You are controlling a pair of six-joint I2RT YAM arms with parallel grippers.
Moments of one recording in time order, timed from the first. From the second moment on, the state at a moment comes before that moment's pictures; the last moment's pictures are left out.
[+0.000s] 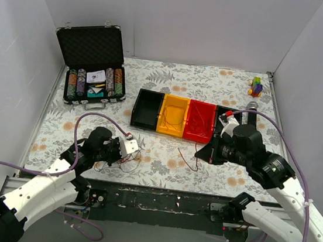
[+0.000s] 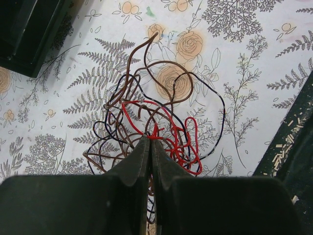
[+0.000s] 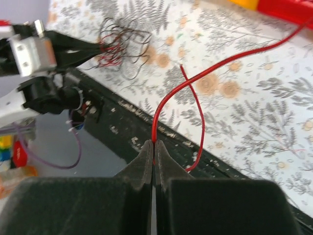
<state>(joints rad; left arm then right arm) -0.59 0.69 0.43 -0.48 0.26 0.54 0.72 0.72 0.94 -0.82 -0.27 0.65</state>
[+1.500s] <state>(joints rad) -0.58 0.67 0.42 -0.49 0.26 0.56 0.50 1.44 1.15 -0.36 -0.06 0.50</state>
